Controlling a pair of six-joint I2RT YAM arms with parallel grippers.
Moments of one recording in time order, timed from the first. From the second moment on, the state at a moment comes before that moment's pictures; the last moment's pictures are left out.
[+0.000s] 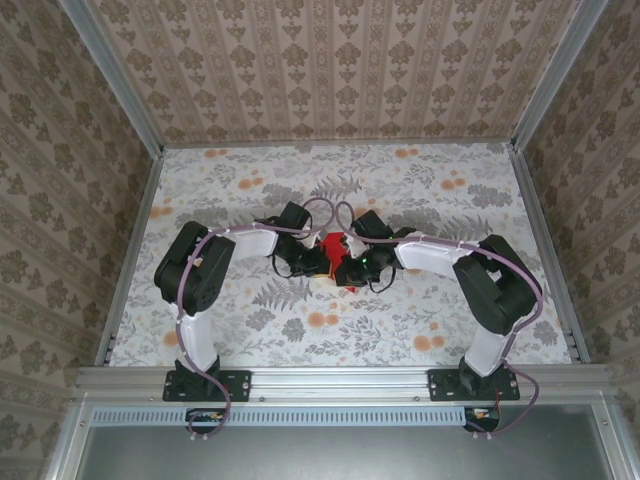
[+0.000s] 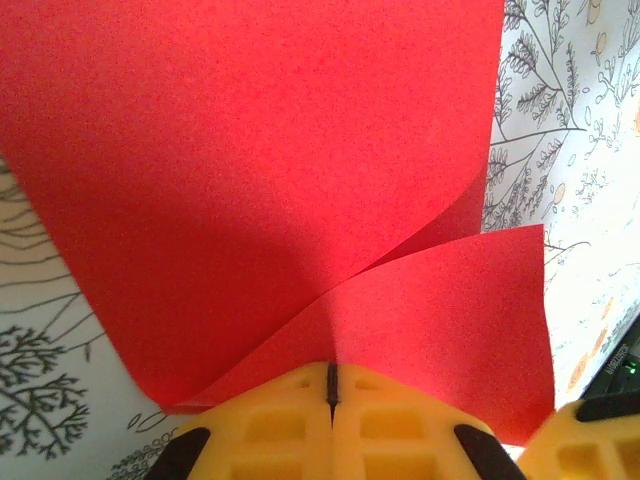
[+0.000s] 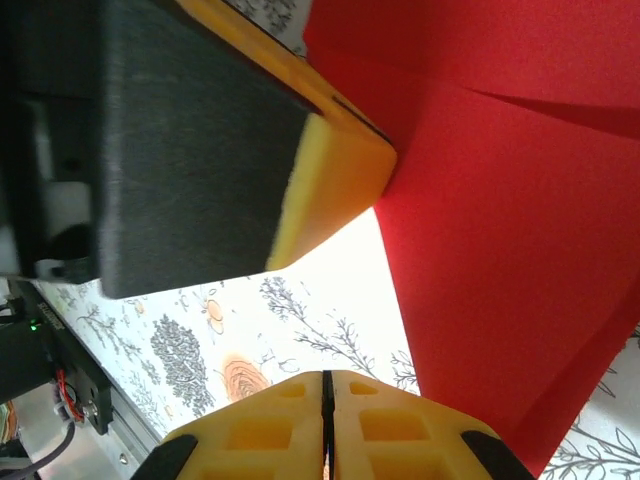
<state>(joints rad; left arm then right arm) -0.59 1.92 1.08 -0.37 0.63 -0.48 0.59 1.77 1.01 -0.38 -0.53 0.53</state>
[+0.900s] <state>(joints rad) -0.59 1.92 1.08 -0.37 0.63 -0.48 0.59 1.83 1.03 -0.50 -0.43 0.53</state>
